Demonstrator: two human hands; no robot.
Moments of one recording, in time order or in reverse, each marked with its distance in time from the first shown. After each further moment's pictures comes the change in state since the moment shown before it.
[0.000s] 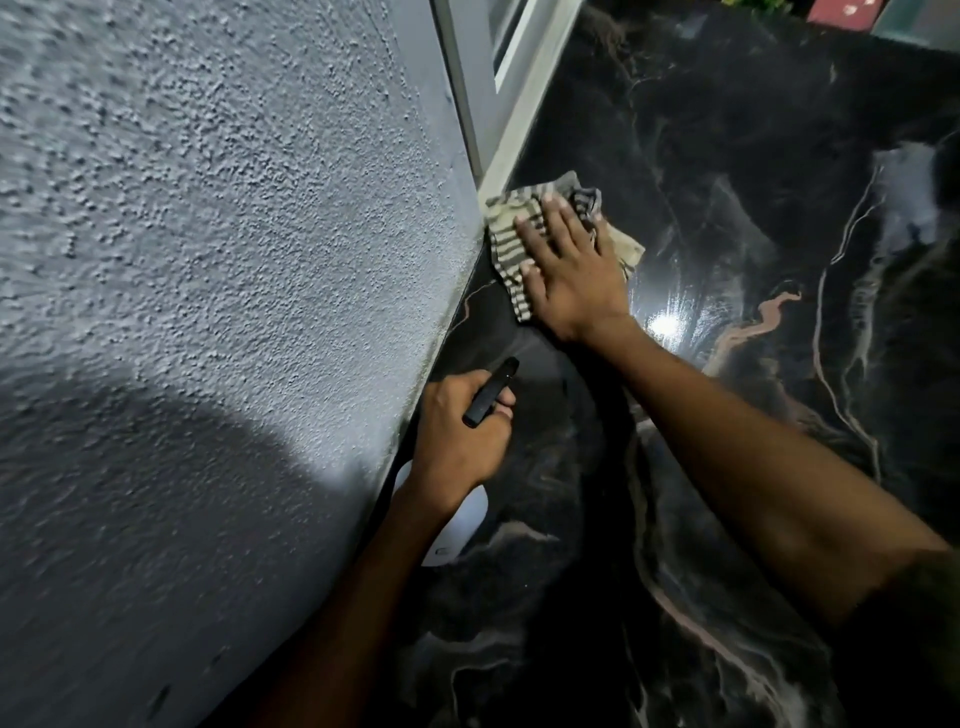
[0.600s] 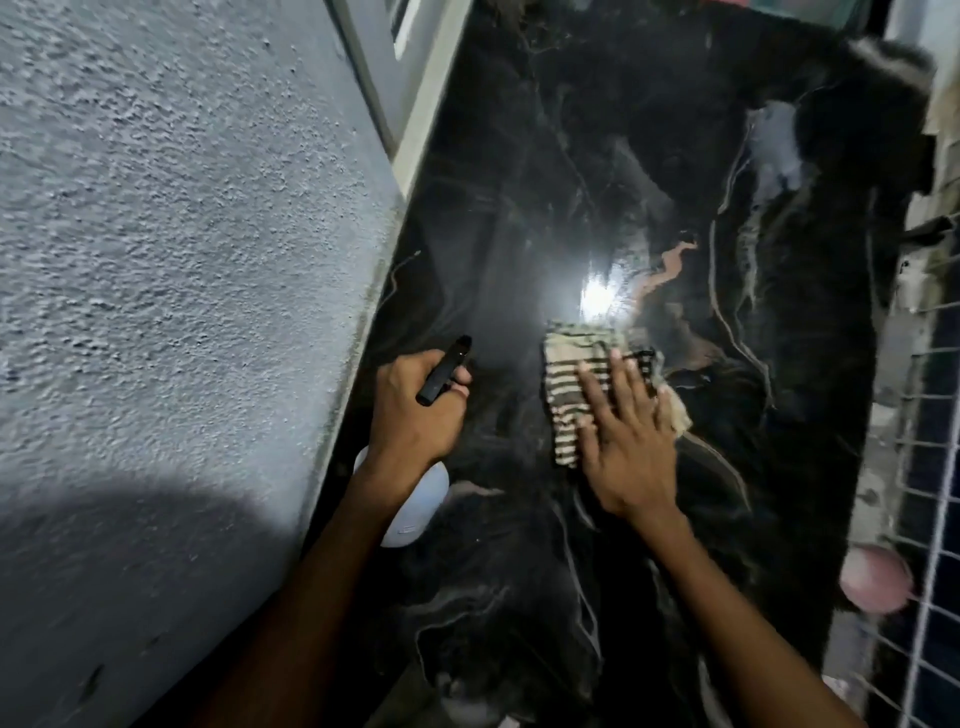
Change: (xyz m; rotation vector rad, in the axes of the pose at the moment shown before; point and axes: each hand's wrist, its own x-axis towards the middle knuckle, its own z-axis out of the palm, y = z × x) left_hand -0.020 -0.001 0.015 -0.030 -0.043 0.054; right_hand -0.263 0.034 0.050 0.063 0.023 0.331
